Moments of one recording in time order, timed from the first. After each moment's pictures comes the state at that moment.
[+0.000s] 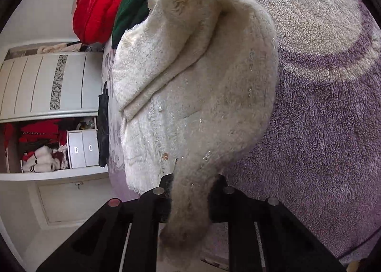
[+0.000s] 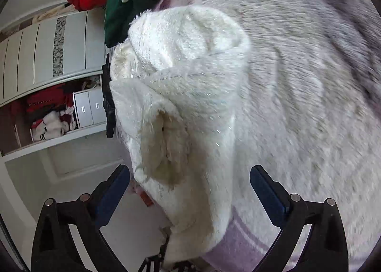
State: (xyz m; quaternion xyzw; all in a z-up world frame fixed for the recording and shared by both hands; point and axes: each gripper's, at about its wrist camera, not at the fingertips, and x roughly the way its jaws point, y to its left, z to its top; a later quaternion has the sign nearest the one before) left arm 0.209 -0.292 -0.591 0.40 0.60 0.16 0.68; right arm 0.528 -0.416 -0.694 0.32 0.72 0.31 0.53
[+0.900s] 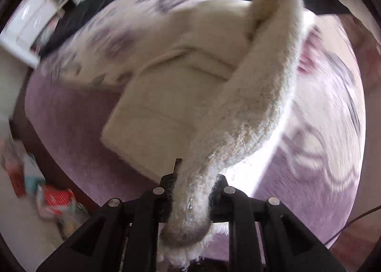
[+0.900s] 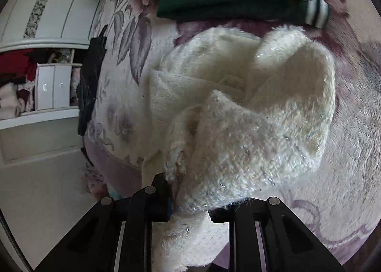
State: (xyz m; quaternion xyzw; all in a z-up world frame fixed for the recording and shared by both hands) left arm 0.221 0.079 -0.502 -0.13 0.62 0.16 0.75; right arm 0.580 -0.152 -0.517 0.12 0.75 0.26 0.60
